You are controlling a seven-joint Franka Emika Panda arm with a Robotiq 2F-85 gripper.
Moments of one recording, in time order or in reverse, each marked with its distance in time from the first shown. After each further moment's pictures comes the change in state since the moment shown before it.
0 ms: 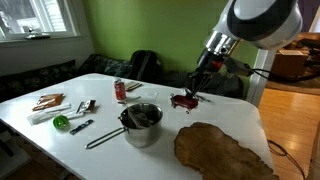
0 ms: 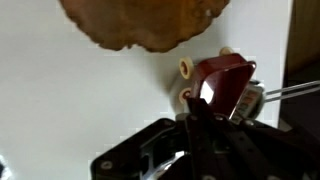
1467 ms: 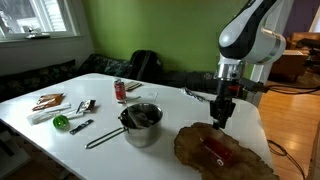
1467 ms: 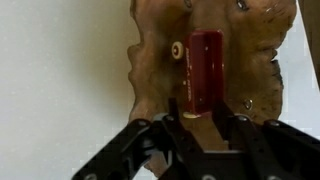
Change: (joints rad) arm -0.117 0.152 -0.078 -0.006 0.082 -0.405 -0.180
